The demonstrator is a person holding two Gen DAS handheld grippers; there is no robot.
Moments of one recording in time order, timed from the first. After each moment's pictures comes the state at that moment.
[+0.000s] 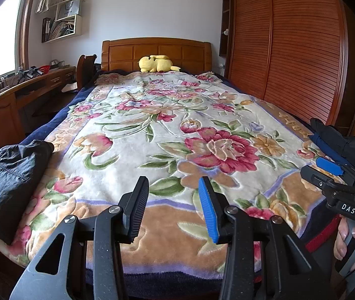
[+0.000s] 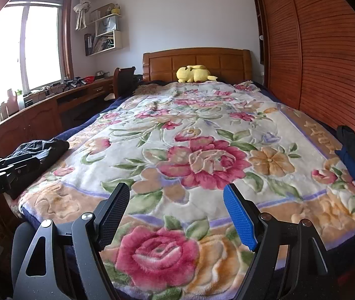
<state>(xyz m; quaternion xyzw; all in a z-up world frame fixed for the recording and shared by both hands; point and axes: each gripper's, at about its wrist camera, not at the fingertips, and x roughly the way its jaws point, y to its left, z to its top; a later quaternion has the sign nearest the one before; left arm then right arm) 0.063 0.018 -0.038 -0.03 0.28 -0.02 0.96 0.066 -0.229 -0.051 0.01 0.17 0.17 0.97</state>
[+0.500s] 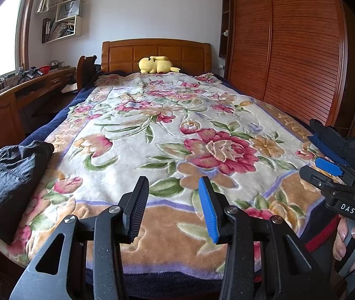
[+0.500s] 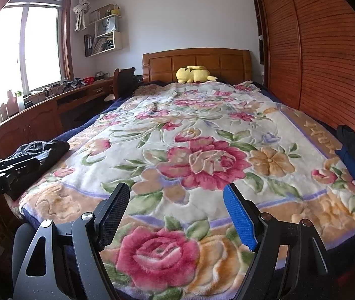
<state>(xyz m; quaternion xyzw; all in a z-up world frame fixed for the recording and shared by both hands) 0.063 0.017 -0.038 -0.03 0.27 -0.02 0.96 0.066 -0.227 -0.051 0.01 0.16 0.16 0.97</state>
